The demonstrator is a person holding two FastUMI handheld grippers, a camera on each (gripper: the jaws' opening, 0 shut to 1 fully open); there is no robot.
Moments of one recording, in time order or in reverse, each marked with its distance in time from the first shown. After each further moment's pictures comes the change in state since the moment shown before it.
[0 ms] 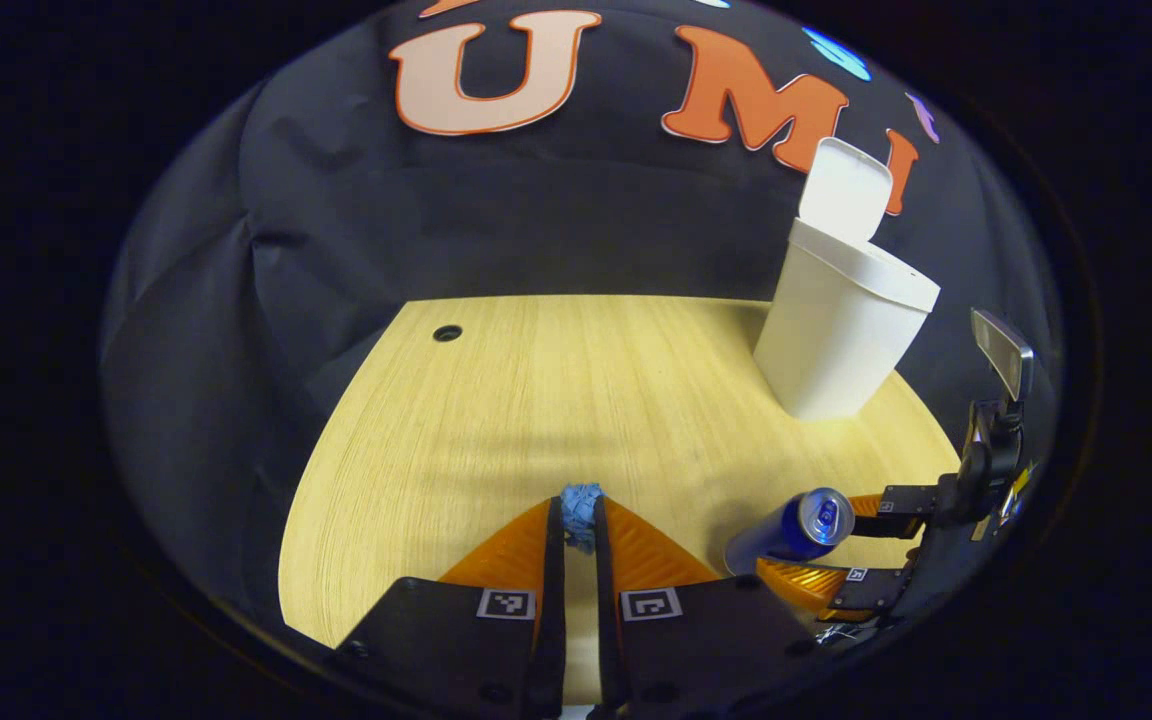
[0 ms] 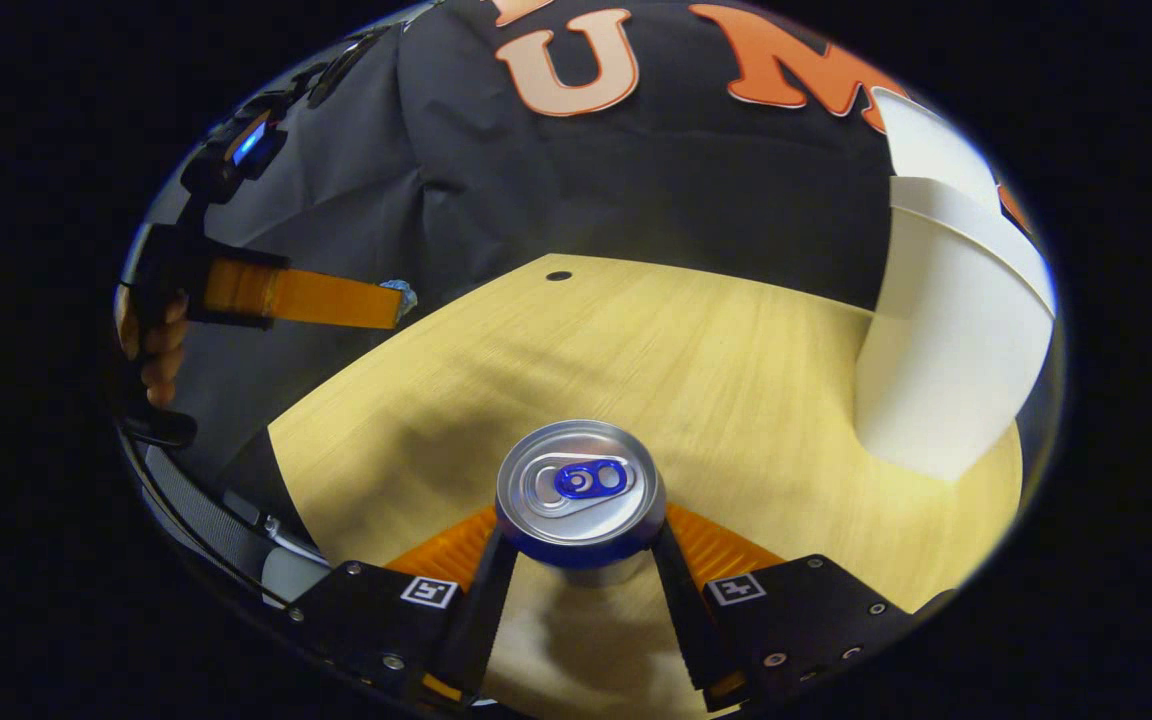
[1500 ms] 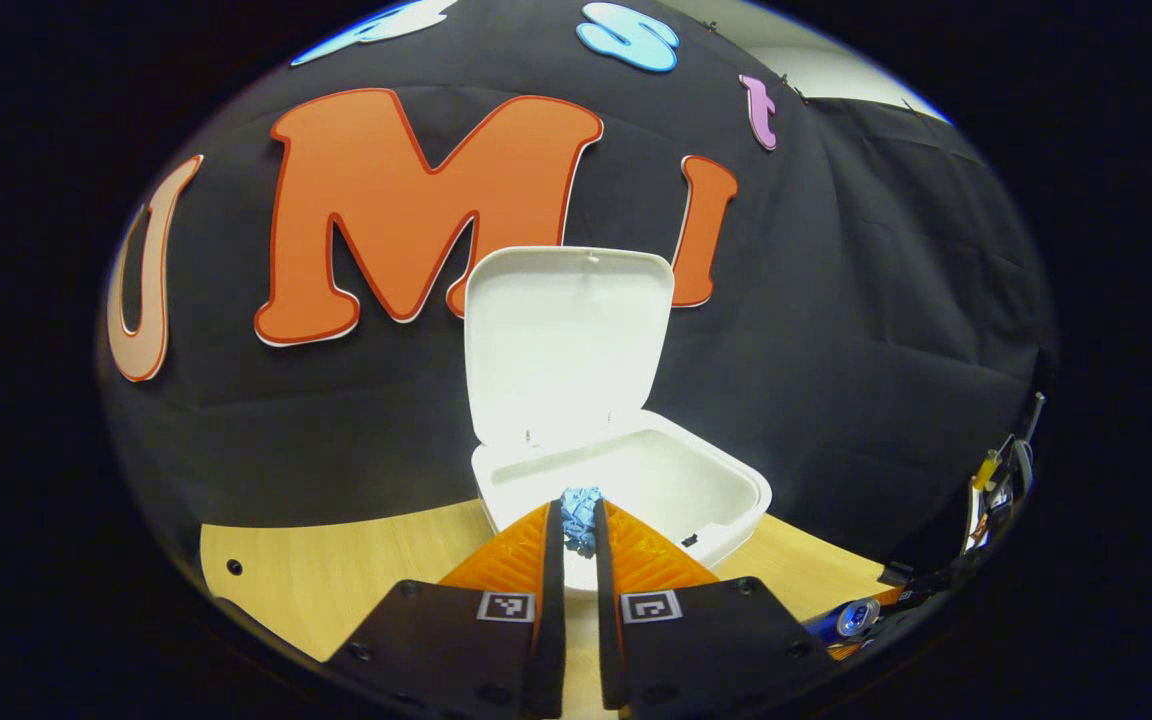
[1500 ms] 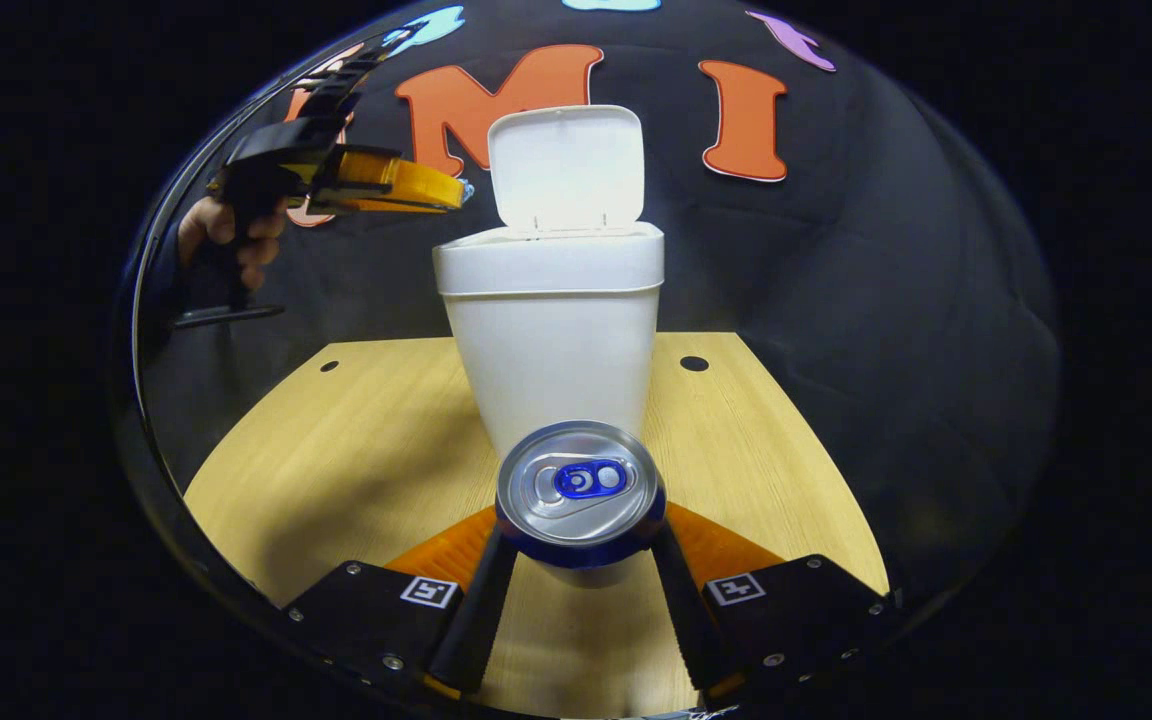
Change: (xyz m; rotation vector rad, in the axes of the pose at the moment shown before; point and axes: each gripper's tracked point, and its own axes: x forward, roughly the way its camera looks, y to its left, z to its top) left arm 0.105 -0.358 0.258 0.224 -0.325 -0.423; right arm -0.165 -0.269 0.000 0.228 -0.127 -0.433
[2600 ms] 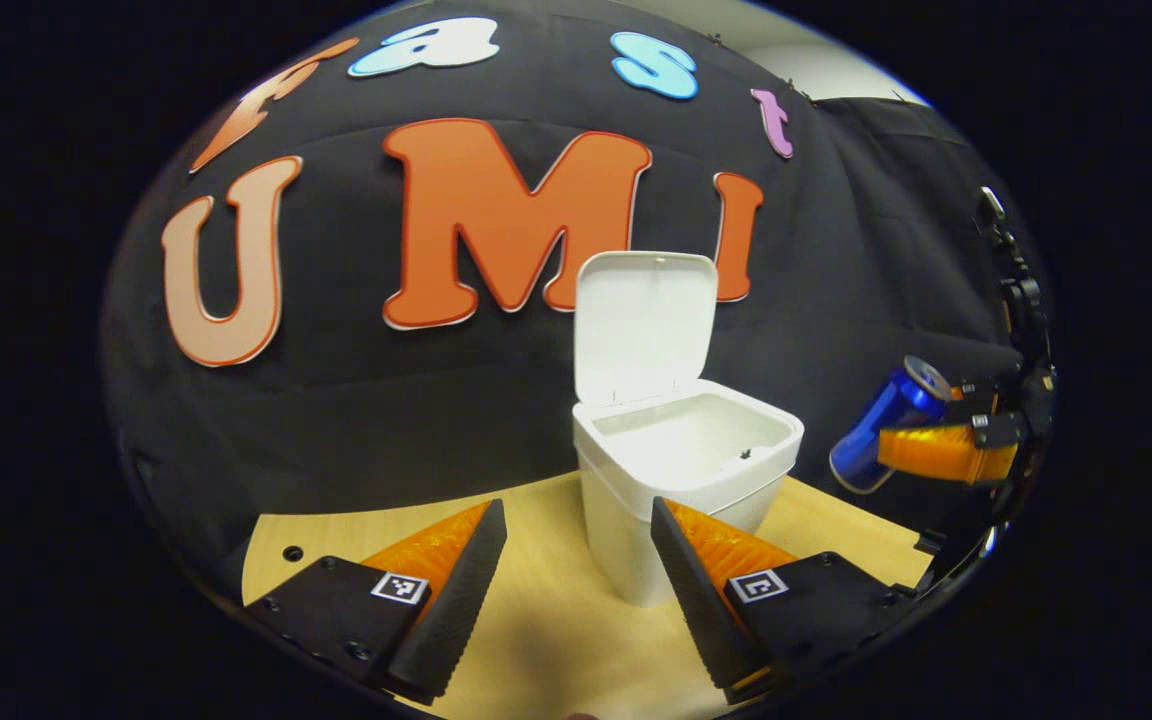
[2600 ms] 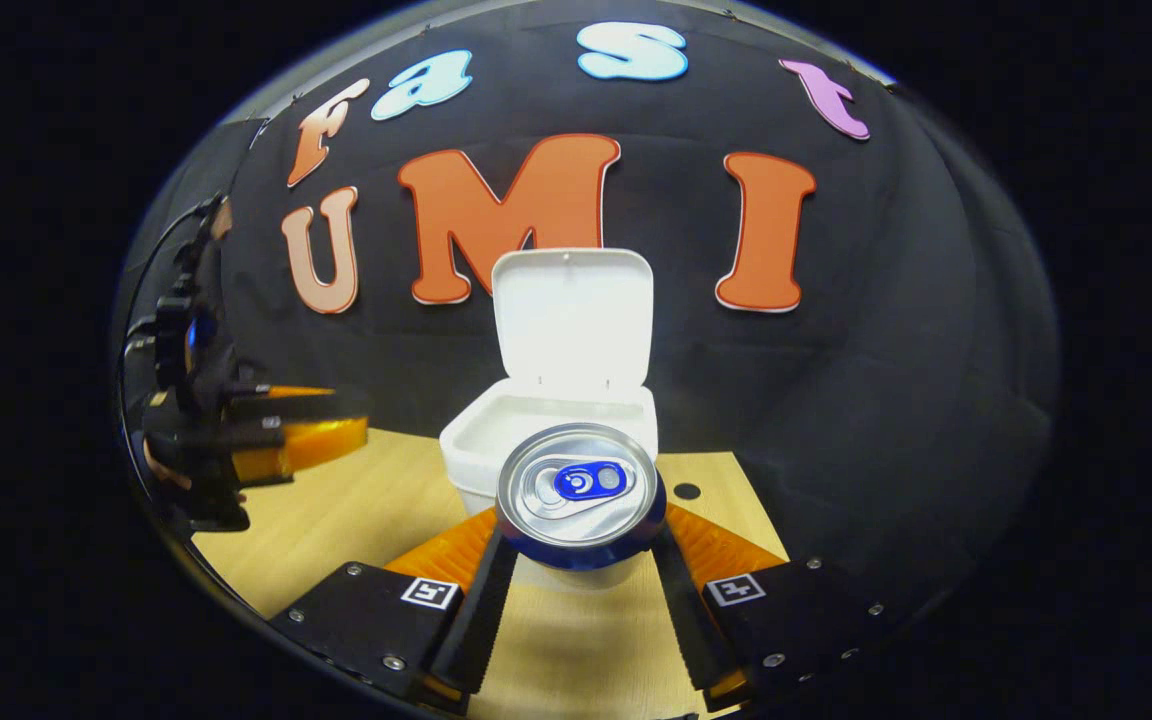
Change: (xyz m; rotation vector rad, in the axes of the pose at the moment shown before) left arm -0.123 0.076 -0.046 0.012 -0.035 0.173; right arm -0.023 0.001 0.174 -0.046 -0.259 0.010
